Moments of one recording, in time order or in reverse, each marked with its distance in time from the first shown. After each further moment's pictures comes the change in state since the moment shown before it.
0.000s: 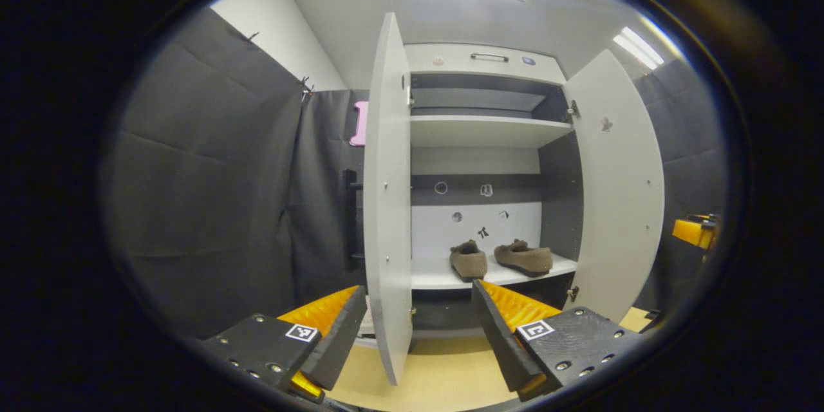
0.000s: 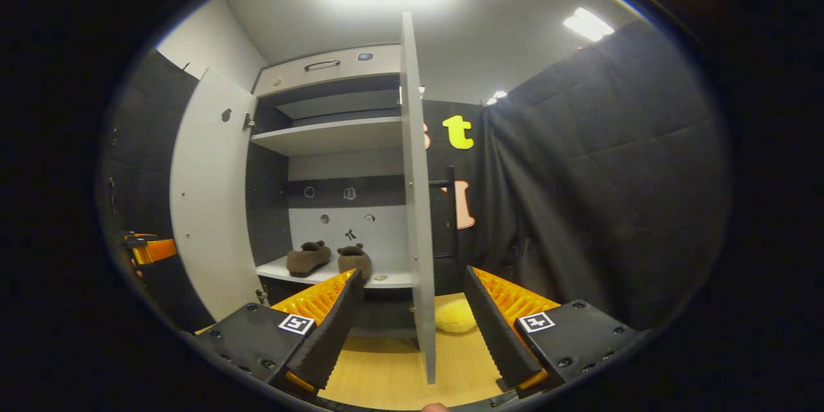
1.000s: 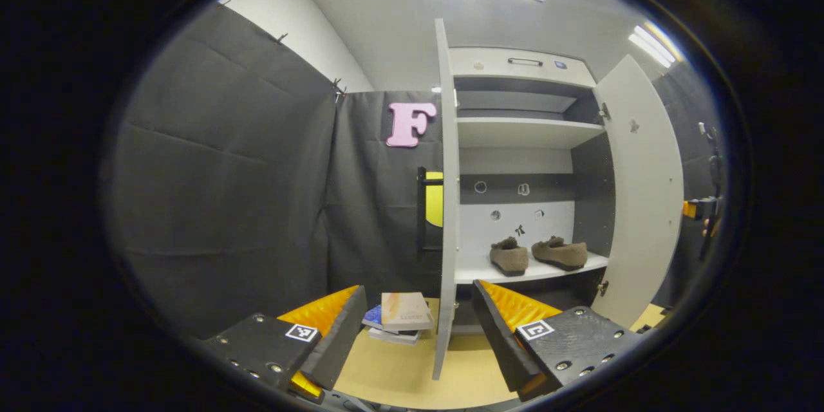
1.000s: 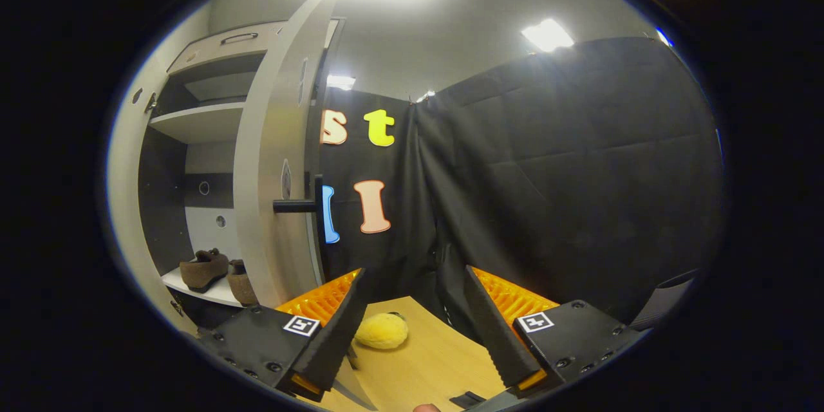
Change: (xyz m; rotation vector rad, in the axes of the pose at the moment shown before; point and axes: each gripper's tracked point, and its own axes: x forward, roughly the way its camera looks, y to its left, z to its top) left arm -0.032 0.074 -0.003 0.000 -0.006 0.133; right arm 0.088 -0.068 0.017 -0.042 0.030 -0.325
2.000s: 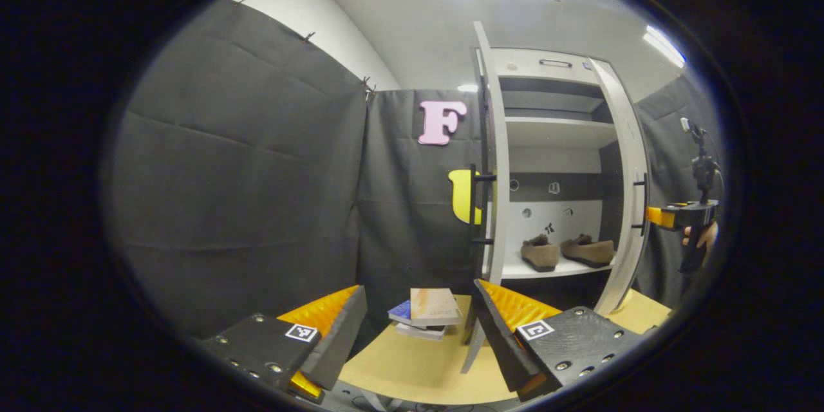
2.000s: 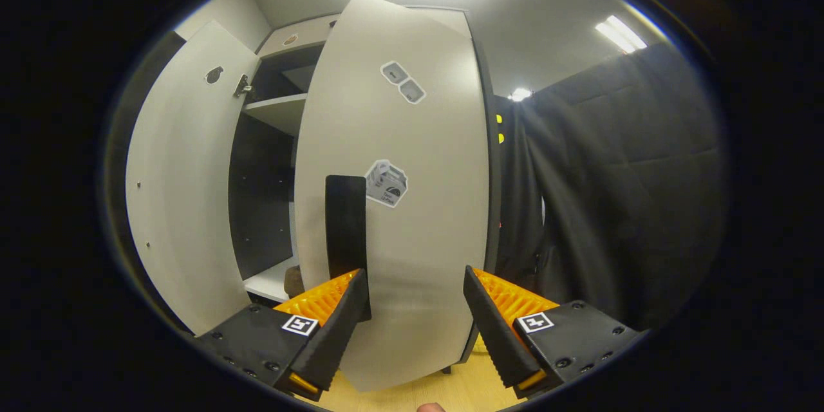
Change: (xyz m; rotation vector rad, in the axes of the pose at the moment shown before) left arm -0.030 0.055 -0.006 -0.007 0.013 0.145; right arm -0.010 0.216 -0.009 -0.031 0.001 0.405
